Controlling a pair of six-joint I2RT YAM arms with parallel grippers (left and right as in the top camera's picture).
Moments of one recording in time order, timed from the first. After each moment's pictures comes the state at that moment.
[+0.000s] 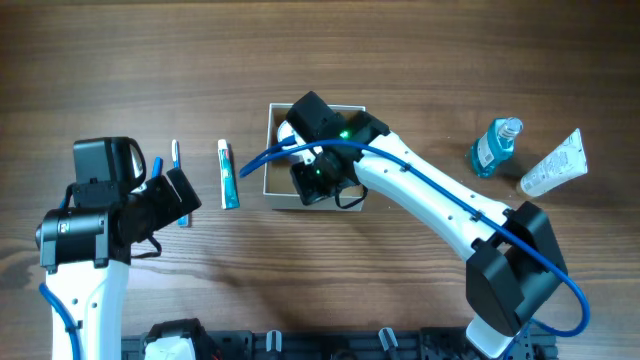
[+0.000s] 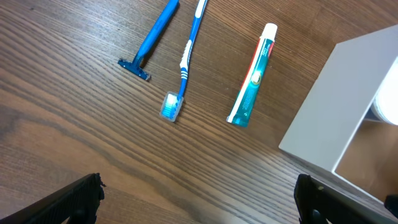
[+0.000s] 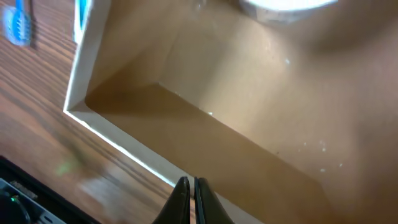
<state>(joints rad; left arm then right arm) 0.11 1.05 1.06 -1.18 -0.01 -0.40 0.74 1.87 1.49 -0.96 -0.22 0.33</state>
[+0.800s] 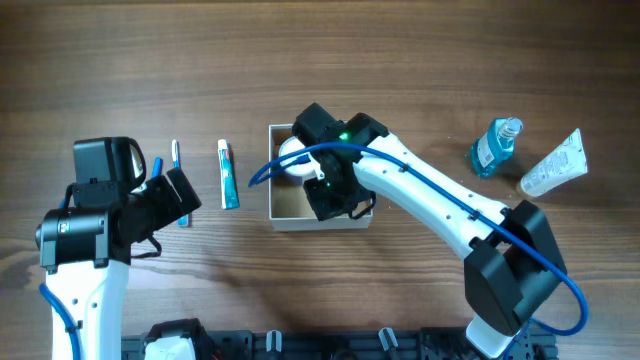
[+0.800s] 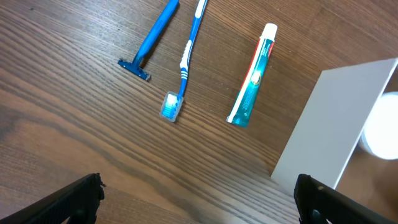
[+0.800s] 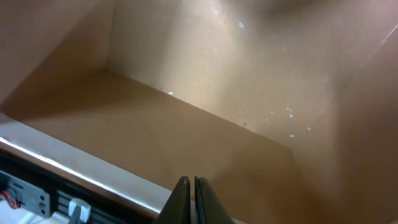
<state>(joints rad) 0.11 1.05 1.06 -1.18 -0.01 -0.40 0.74 1.87 1.47 -1.17 -0.20 0.33</state>
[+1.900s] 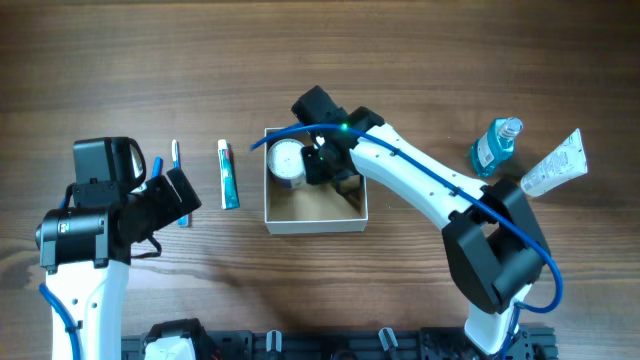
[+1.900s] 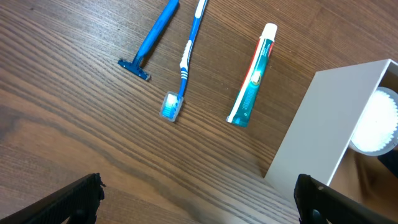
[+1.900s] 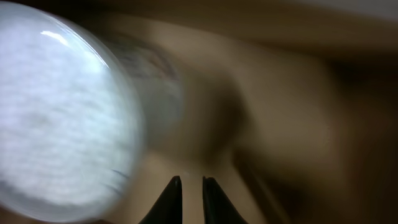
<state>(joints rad) 0.11 1.05 1.06 -1.18 -0.01 -0.40 0.68 1.96 1.47 -0.85 -0.04 0.44</state>
